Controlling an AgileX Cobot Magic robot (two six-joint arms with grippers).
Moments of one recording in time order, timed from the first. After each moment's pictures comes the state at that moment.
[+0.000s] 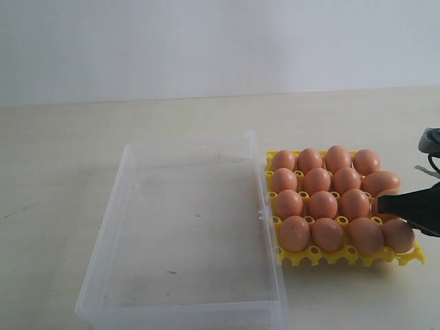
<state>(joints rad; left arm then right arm) 0.07 0.00 0.00 0.10 0.39 0.03 0.05 1.50 -0.50 0.16 0.11 0.03</state>
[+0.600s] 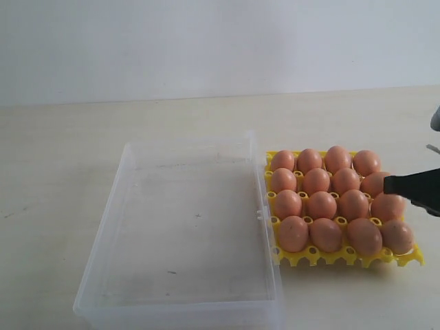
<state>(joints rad) 0.07 0.00 0.00 0.10 0.39 0.03 0.05 1.36 -0.50 0.16 0.12 0.03</state>
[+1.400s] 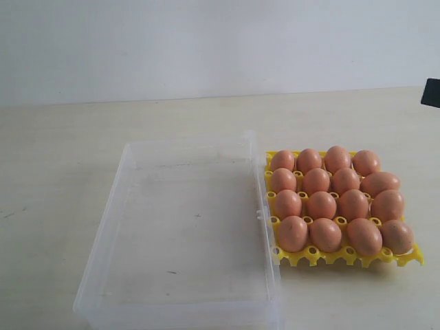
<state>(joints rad) 0.07 0.00 0.00 0.10 0.39 0.03 0.20 0.87 -0.56 0.23 0.17 0.03</state>
